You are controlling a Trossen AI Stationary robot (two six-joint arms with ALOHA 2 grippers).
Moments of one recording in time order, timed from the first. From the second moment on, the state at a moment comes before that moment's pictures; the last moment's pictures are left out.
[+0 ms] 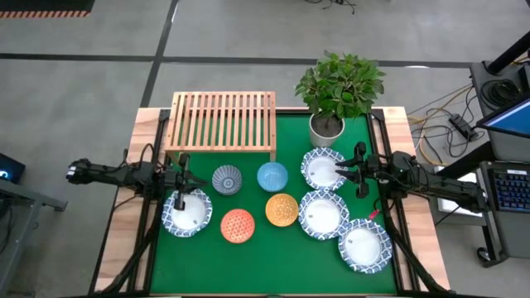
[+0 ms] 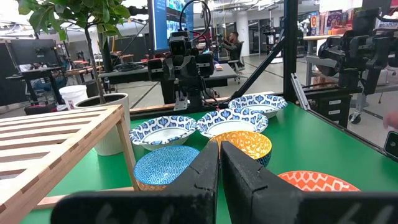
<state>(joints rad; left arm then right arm) -0.17 0.01 0.02 0.03 -0.12 0.11 -0.26 0.04 0.02 0.03 -0.21 0.00</state>
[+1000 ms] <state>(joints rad) -0.17 0.01 0.02 0.47 -0.12 -0.19 -0.24 0.05 0.02 0.21 -0.22 0.40</state>
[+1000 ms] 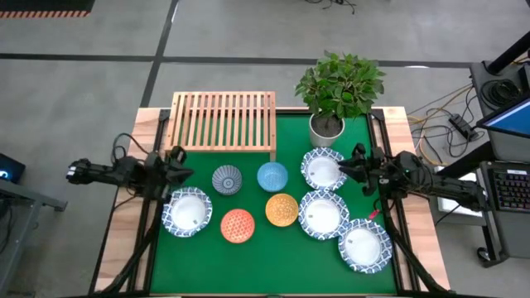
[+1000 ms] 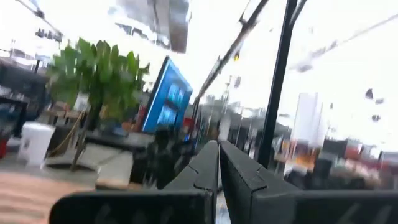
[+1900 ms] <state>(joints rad) -0.17 0.37 0.40 0.33 -0.13 -0.07 -0.09 0.60 0.40 0.25 -0.21 0.24</state>
